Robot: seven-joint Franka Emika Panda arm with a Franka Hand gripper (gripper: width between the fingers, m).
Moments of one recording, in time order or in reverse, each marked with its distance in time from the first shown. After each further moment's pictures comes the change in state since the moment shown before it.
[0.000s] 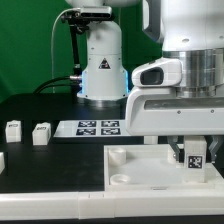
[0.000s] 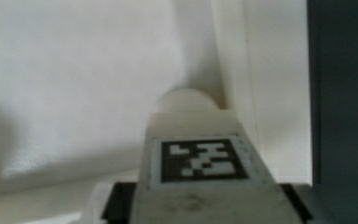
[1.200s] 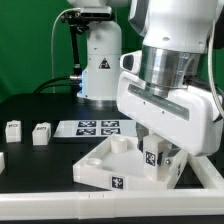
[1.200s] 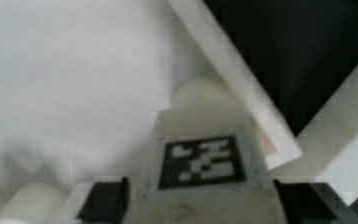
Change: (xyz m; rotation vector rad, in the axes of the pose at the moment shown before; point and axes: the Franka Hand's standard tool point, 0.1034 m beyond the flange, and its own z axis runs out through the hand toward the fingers) arm -0.001 0.059 -0.005 -0.196 0.076 0.855
